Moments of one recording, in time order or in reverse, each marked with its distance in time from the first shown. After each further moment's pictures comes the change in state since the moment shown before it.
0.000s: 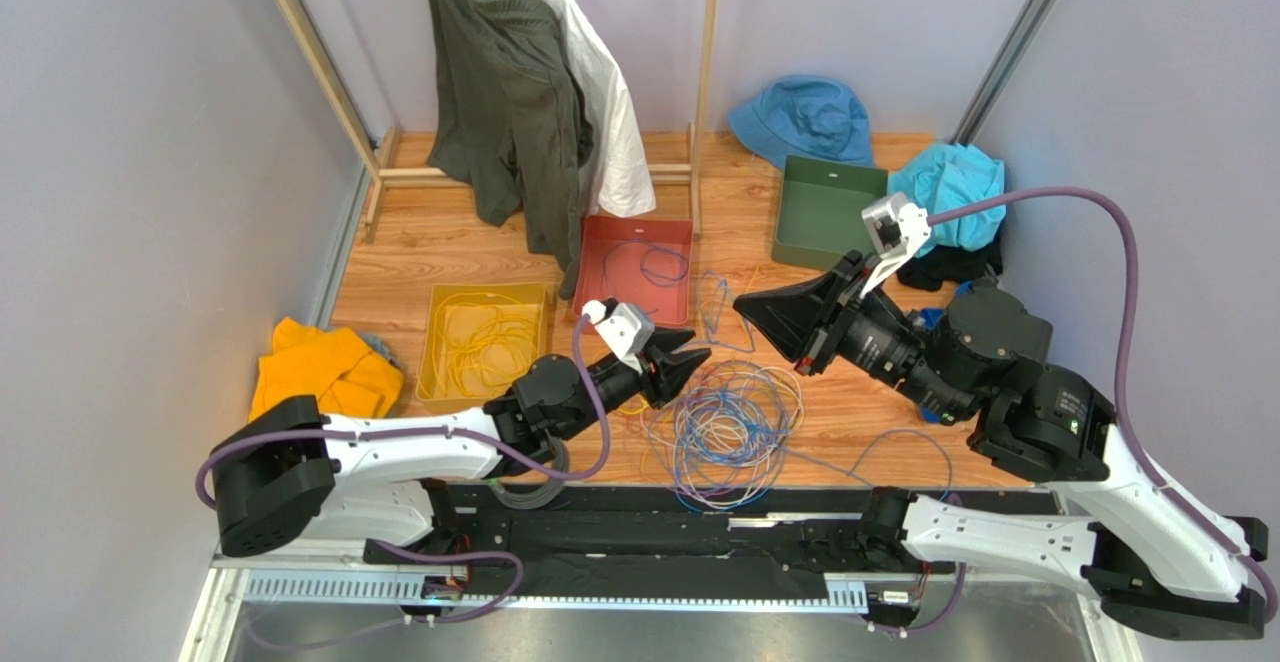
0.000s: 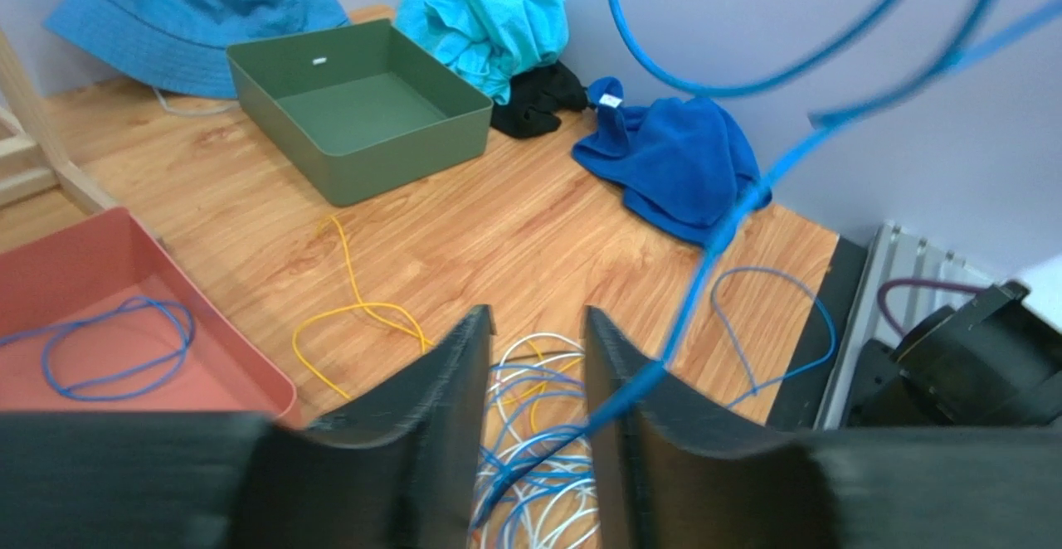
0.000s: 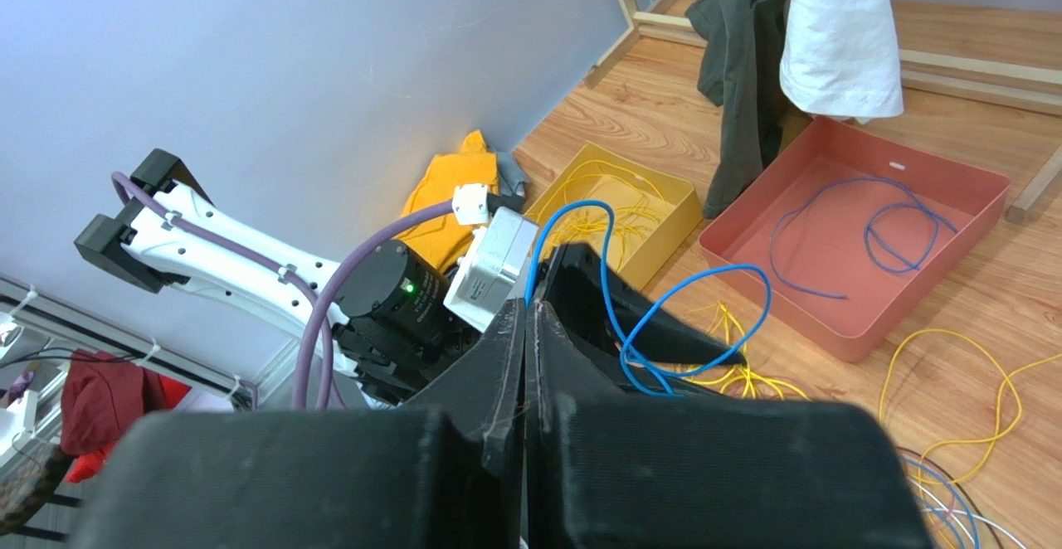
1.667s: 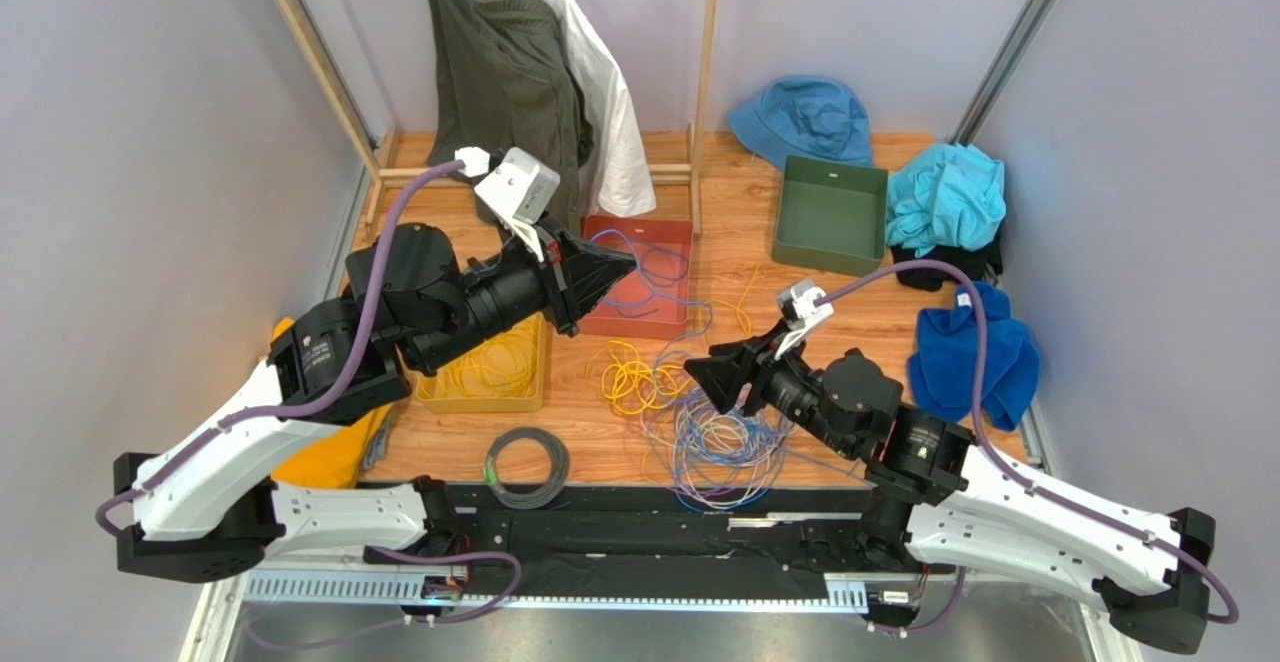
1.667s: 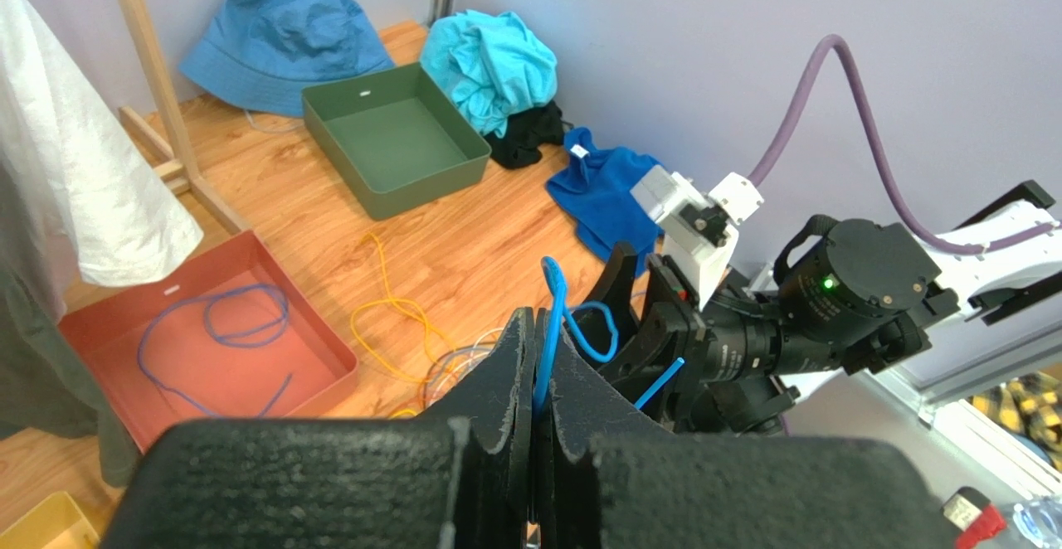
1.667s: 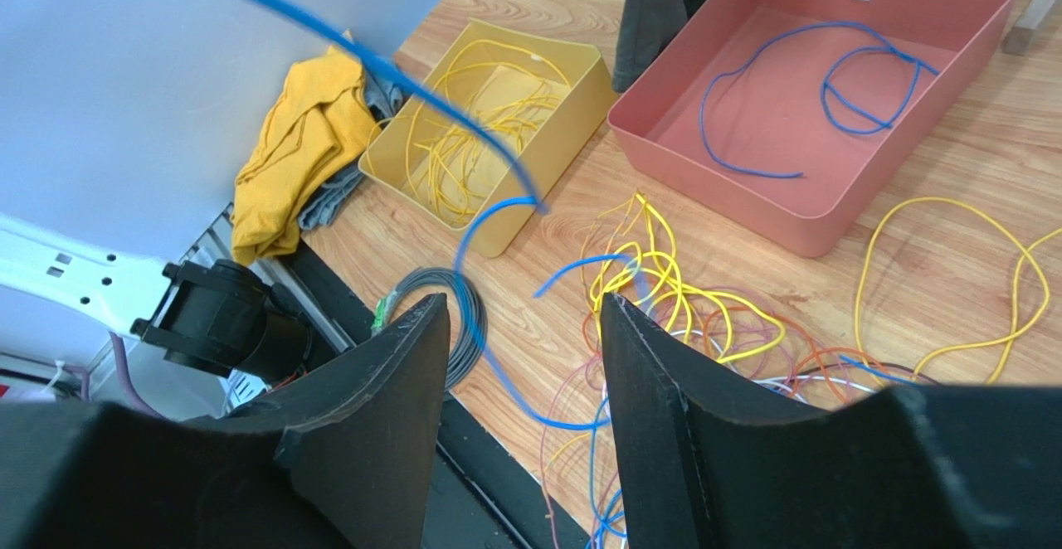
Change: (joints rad) left arm 0.000 -0.175 1.064 -1.413 -0.042 -0.142; right arm 0.000 -0.129 -0.687 0.460 0.072 0.013
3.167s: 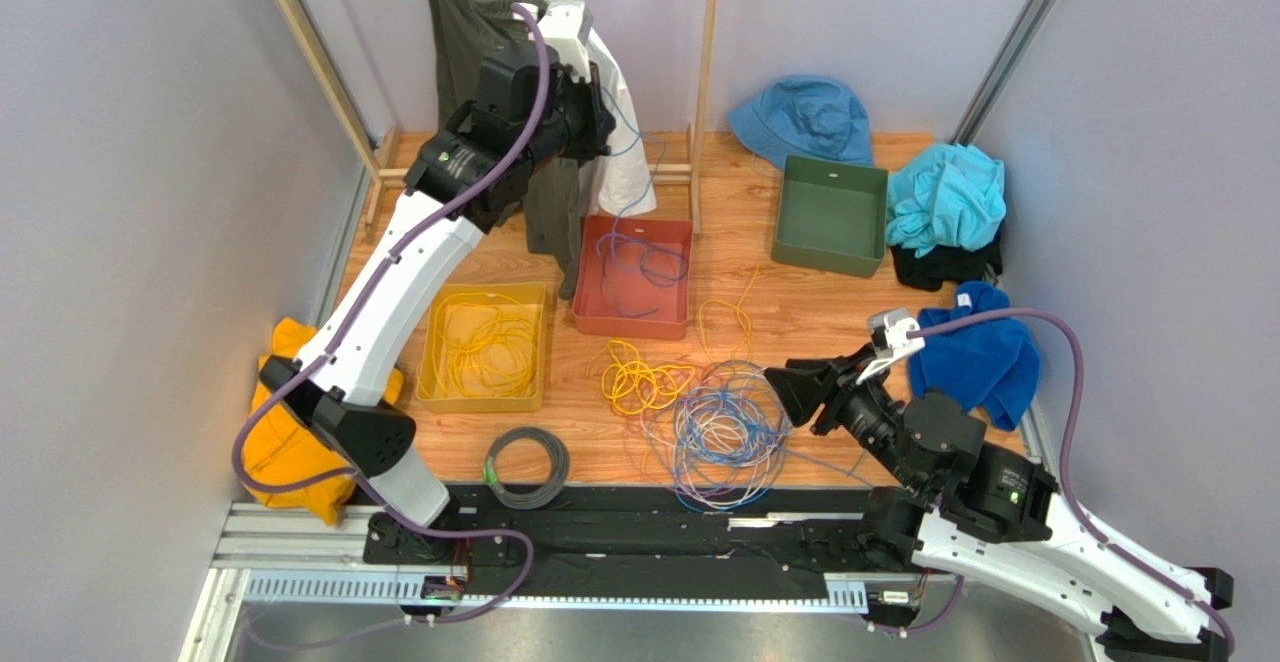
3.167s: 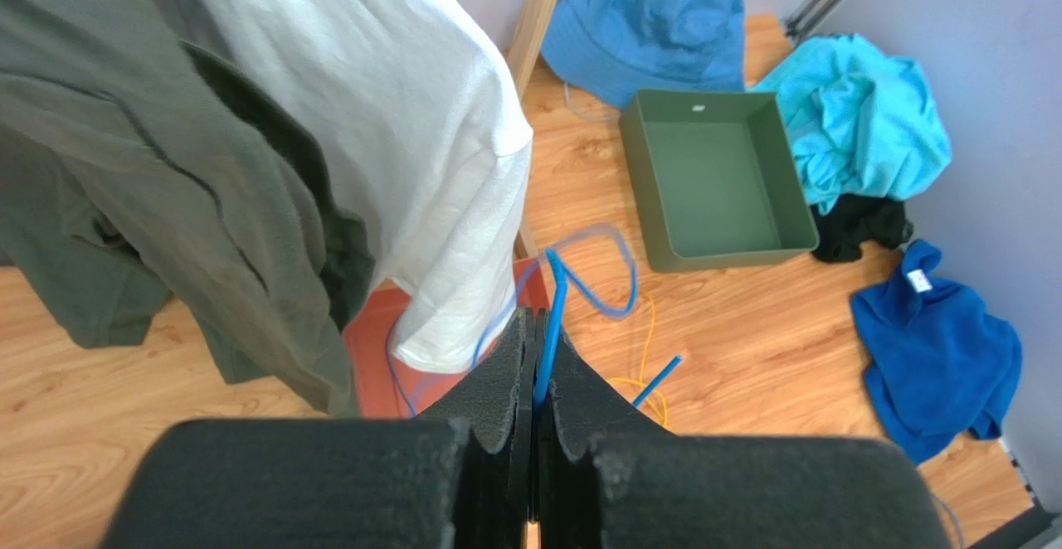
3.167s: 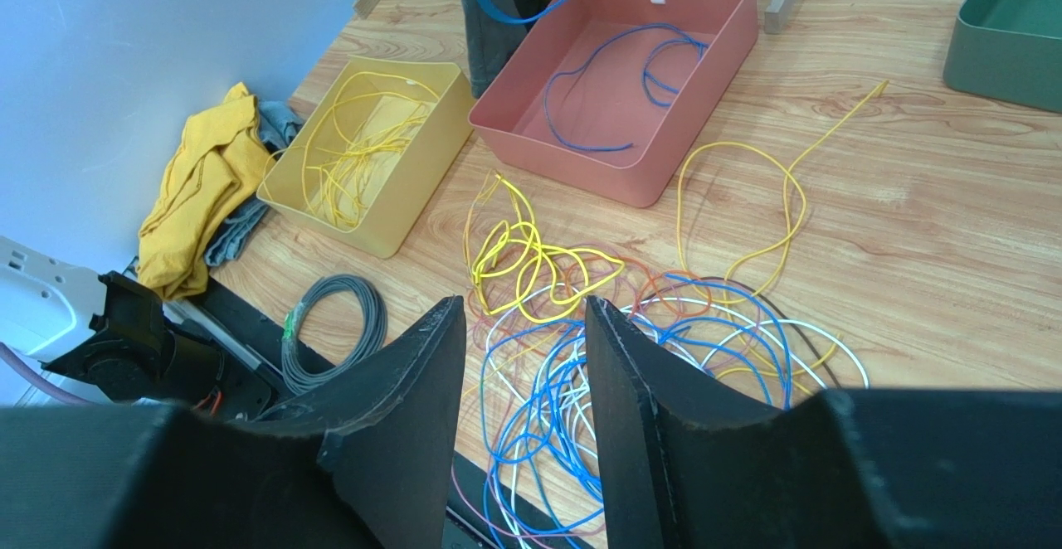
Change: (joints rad) left arm 0.558 0.588 0.441 -0.114 0.096 -0.008; right arm 0.000 -0.378 -0.032 -0.364 0.193 -0.006
